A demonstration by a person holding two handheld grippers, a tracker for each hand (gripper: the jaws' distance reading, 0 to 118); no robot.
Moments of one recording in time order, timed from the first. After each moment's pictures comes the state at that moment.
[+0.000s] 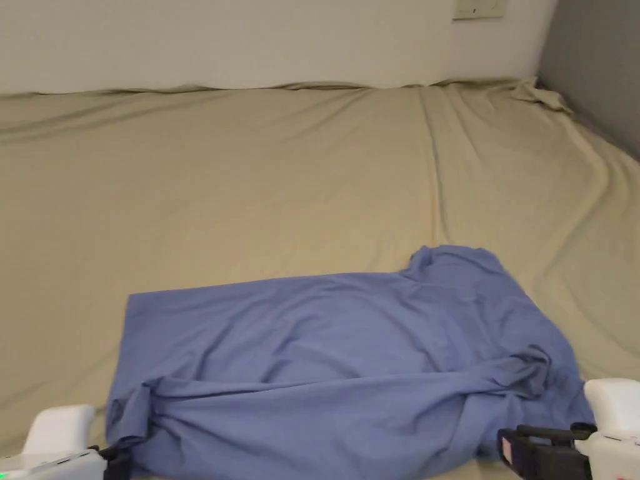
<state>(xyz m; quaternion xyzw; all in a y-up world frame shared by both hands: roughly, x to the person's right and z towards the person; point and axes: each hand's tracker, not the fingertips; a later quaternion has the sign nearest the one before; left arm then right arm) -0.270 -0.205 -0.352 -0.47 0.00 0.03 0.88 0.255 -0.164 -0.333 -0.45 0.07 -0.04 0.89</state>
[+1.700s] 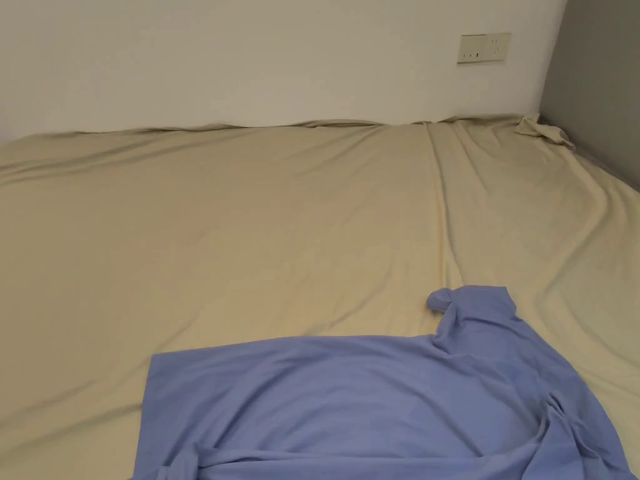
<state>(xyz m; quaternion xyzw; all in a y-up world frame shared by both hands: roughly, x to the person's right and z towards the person) -0.301 -0.135 -0.220 -0.46 0.05 0.04 0.89 0.303 -0.136 -0.231 -0.46 0.04 -0.07 0.88</state>
